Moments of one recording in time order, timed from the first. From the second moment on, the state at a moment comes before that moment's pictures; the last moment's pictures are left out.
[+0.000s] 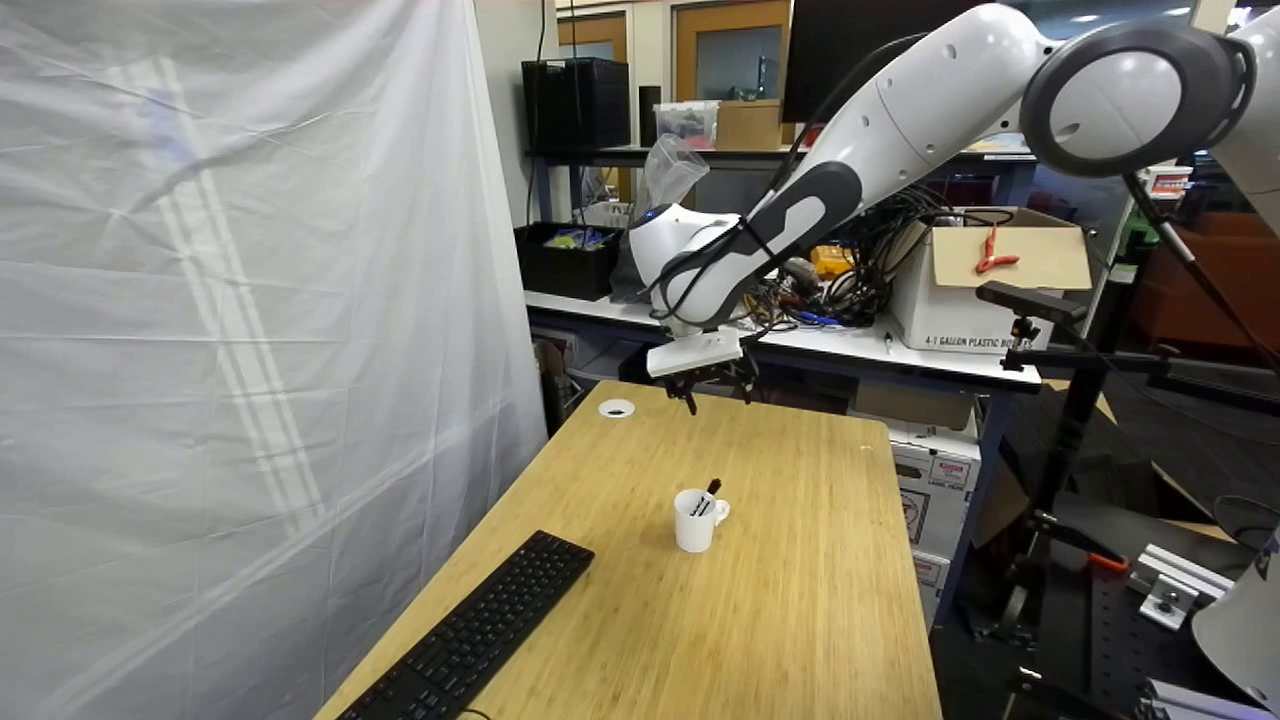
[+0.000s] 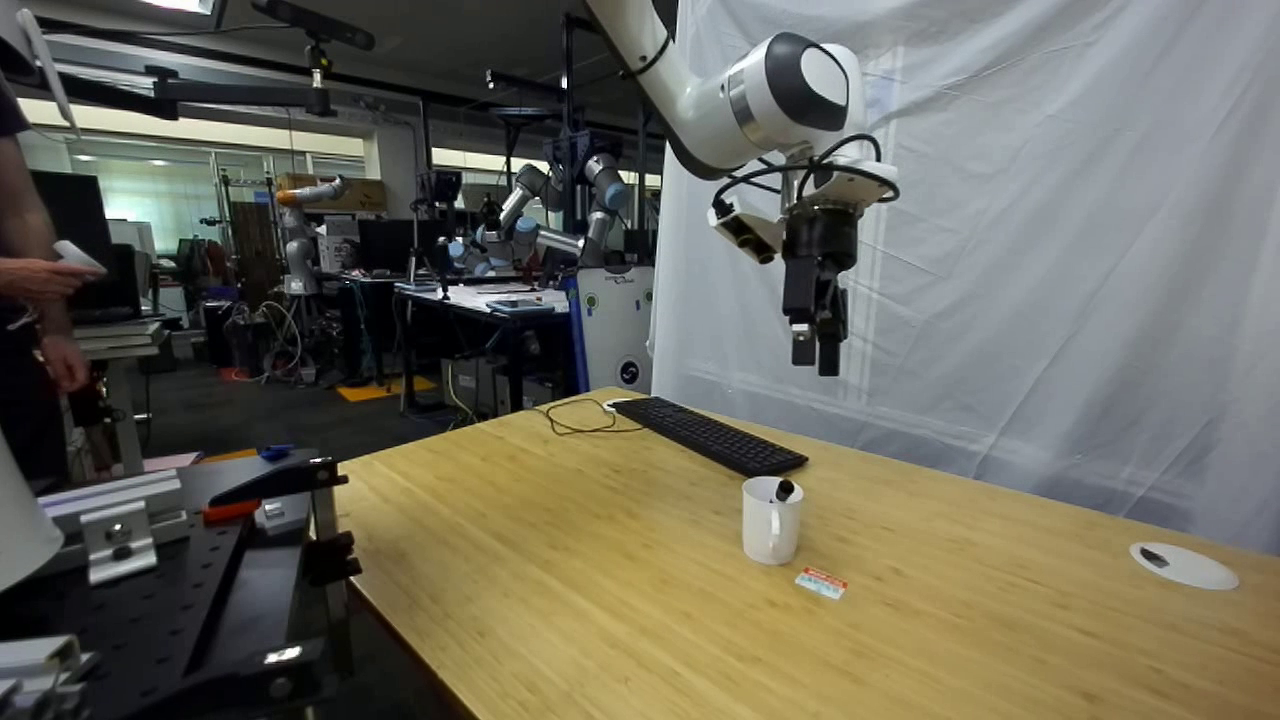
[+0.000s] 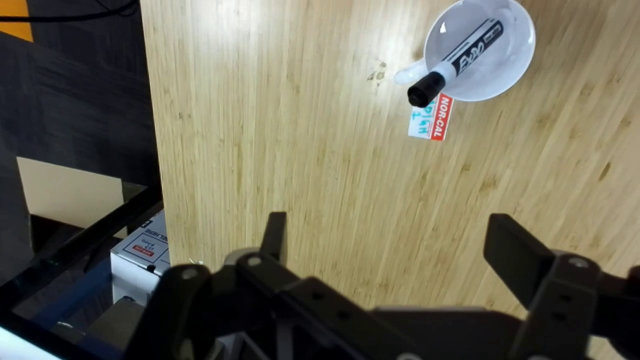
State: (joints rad) arm 0.12 0.75 -0.09 -1.50 -0.23 2.03 1.22
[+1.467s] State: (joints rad) arm 0.09 0.48 -0.05 -1.85 -0.18 2.13 0.38
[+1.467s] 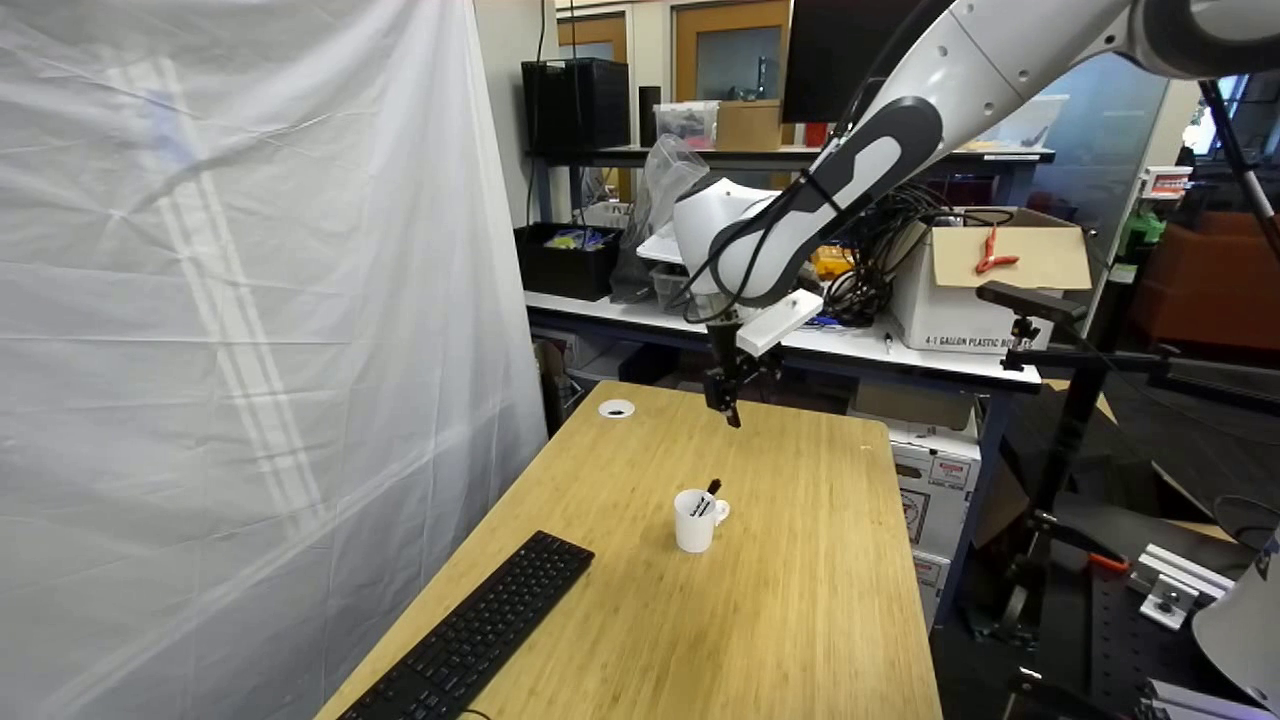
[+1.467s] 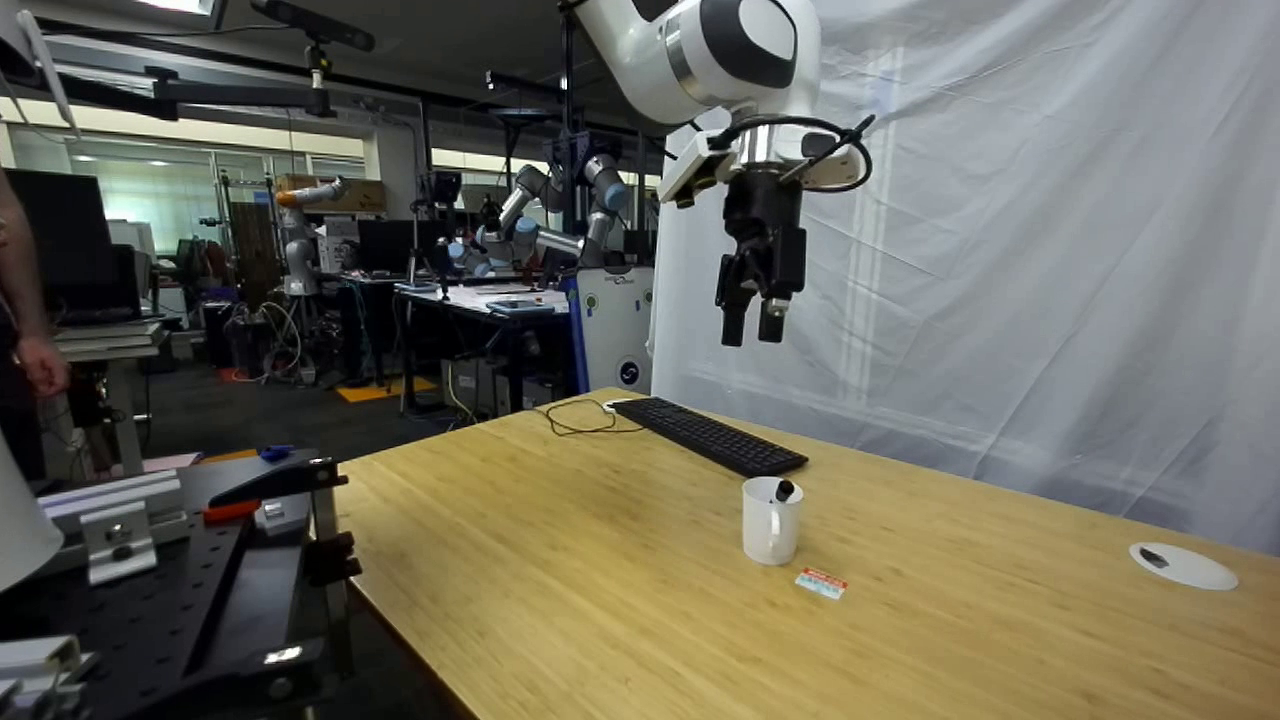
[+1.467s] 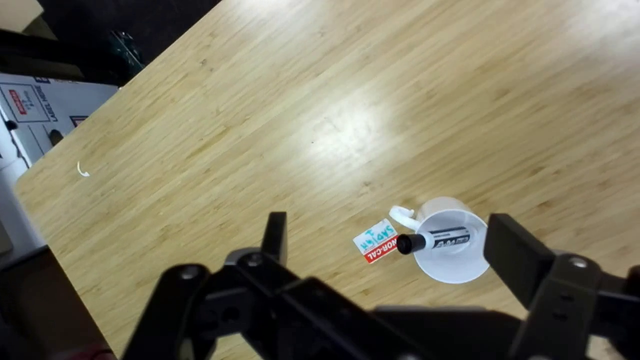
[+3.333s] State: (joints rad) arm 0.03 0.63 0.04 -1.66 -0.40 1.78 -0.70
